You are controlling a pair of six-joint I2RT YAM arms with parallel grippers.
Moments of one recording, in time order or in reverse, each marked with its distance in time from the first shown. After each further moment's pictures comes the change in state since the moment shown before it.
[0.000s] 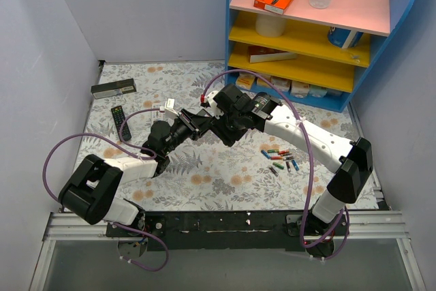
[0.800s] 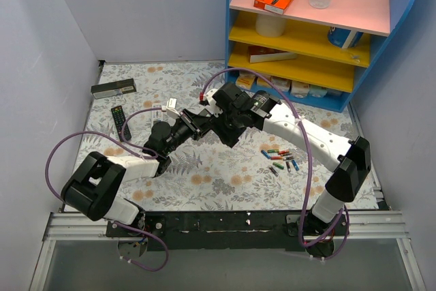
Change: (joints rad) left arm -0.008 0.024 0.000 0.065 0.011 -0.002; right arm 0.000 0.013 0.019 -0.001 -0.005 0.000
